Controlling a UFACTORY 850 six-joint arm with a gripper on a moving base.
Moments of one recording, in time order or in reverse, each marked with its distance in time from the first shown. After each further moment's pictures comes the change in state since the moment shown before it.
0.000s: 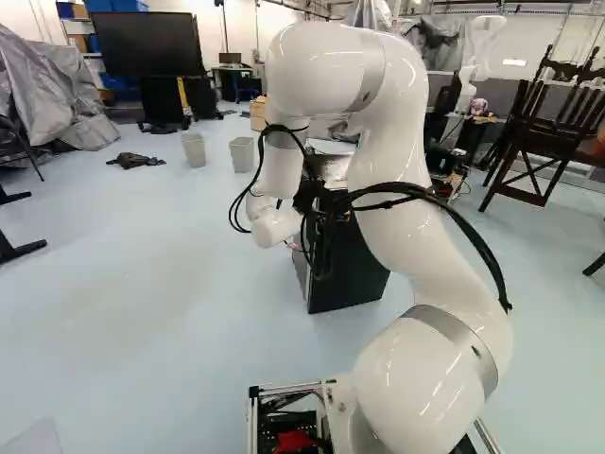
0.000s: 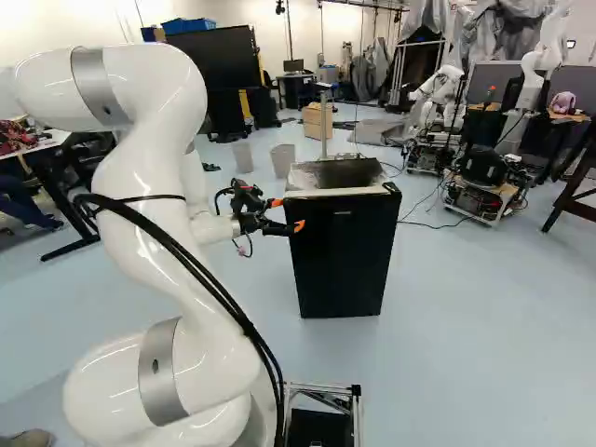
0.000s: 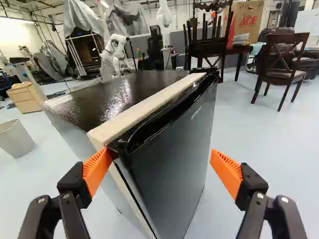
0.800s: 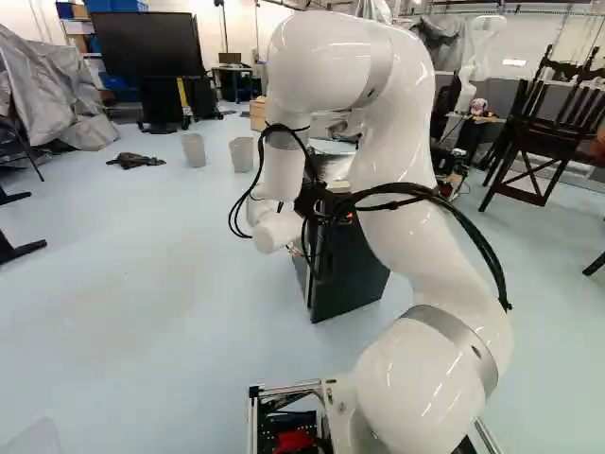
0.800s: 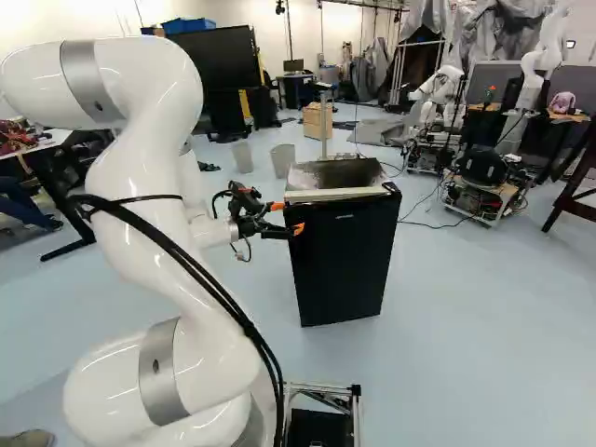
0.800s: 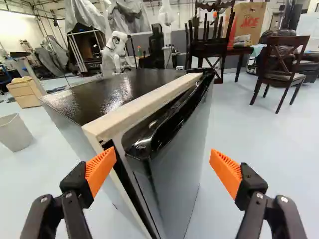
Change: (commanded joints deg) arm 1.0 1.9 3.5 0.0 0.0 0.0
